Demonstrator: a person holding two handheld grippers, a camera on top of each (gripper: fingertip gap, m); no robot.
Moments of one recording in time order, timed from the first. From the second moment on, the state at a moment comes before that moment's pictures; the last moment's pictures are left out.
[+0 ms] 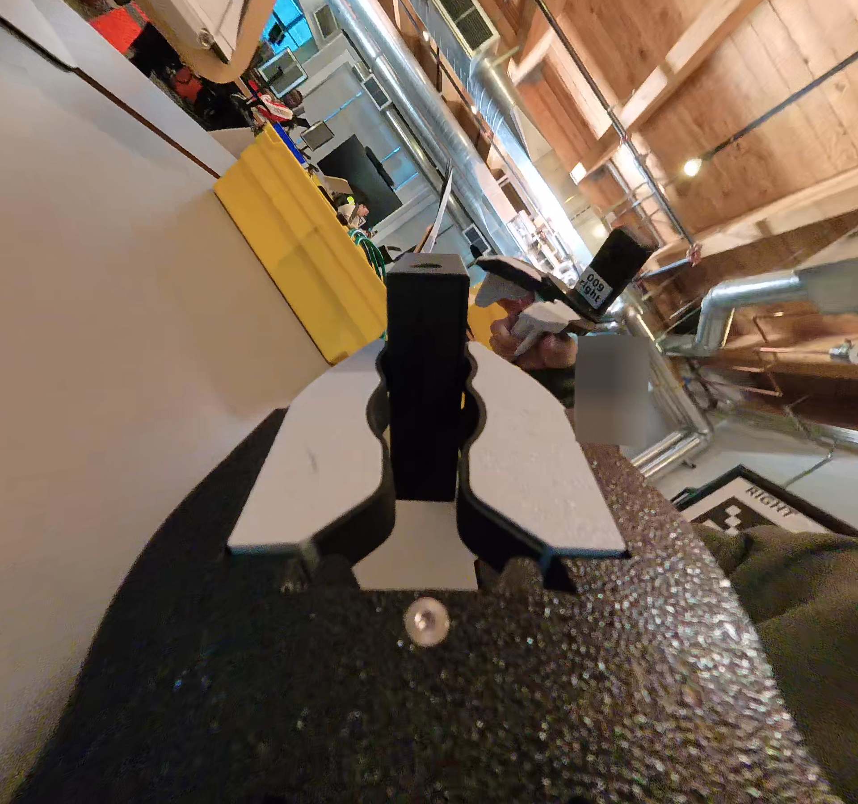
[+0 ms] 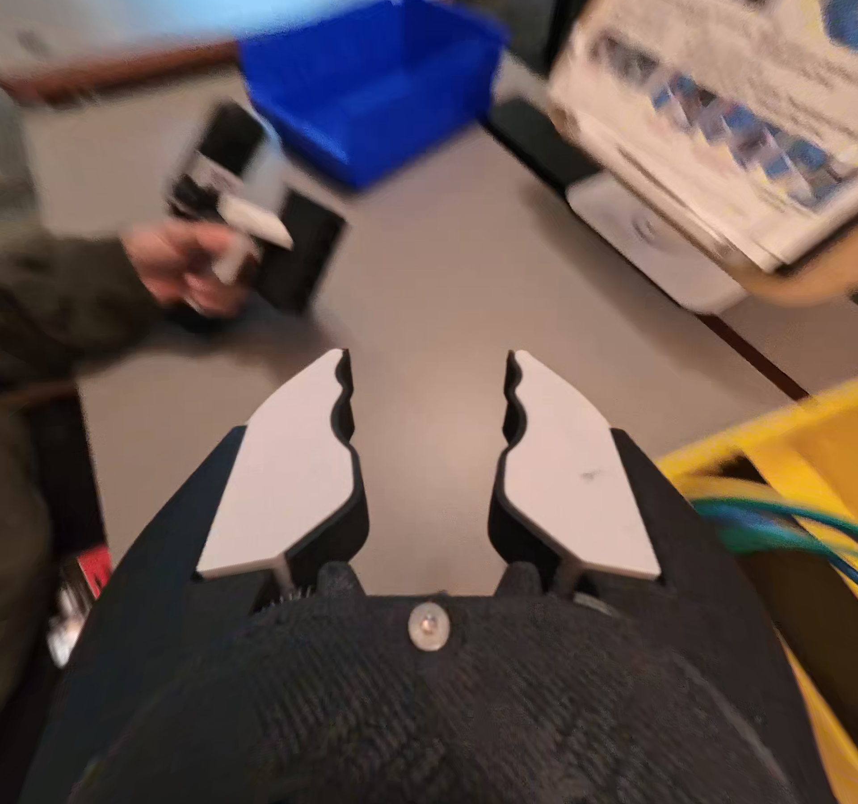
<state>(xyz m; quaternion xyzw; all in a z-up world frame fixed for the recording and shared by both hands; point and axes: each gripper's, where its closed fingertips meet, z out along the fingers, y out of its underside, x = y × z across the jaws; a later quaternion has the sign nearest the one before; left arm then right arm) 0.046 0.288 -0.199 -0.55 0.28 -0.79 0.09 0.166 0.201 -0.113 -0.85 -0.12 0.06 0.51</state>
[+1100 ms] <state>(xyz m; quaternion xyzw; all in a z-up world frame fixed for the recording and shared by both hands) 0.027 0.274 -0.161 -0.44 0.50 -0.69 0.31 0.240 0.253 -0.064 -0.83 -0.19 -0.17 0.49</state>
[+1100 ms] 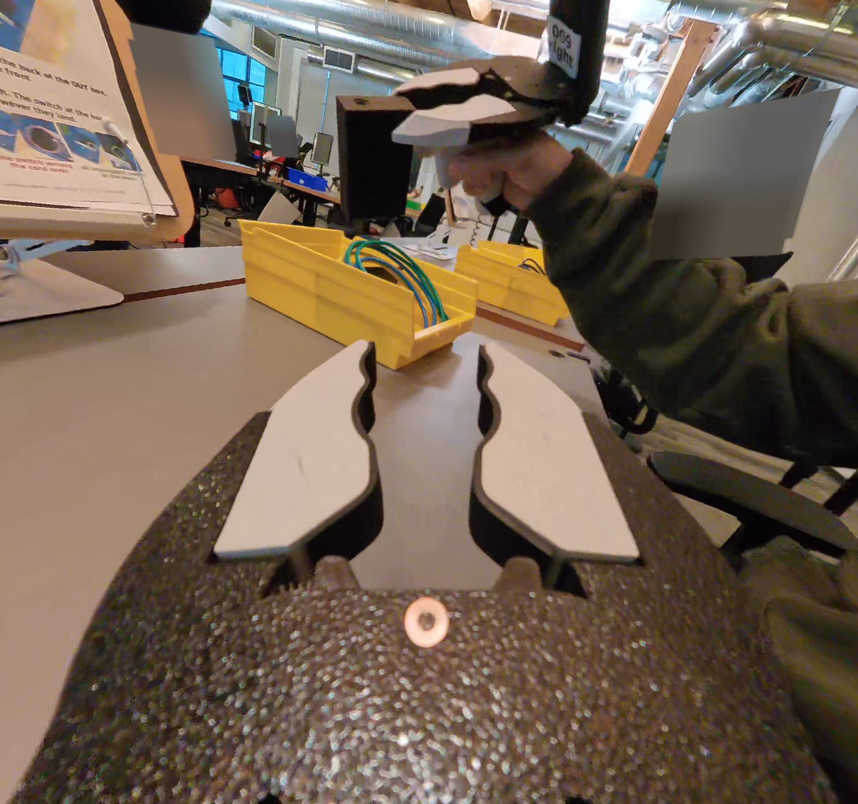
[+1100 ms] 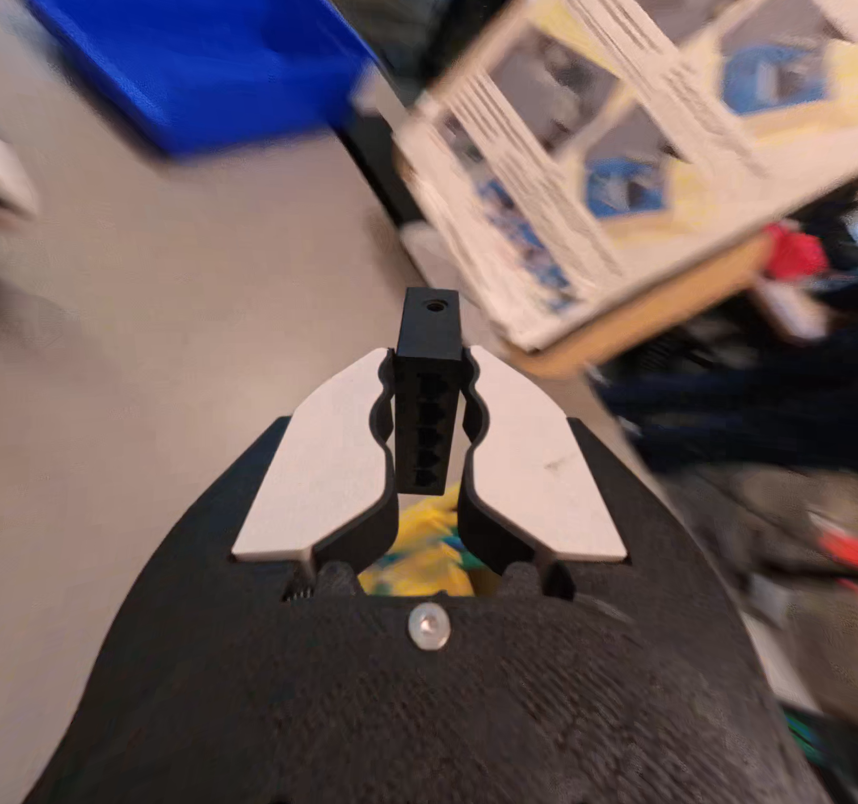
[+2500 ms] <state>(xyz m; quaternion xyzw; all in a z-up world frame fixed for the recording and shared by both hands) 0.077 0.228 -0.170 -0.51 0.55 -0.57 0.34 0.408 0.167 -0.113 -0.87 0.04 -0.28 0.40</state>
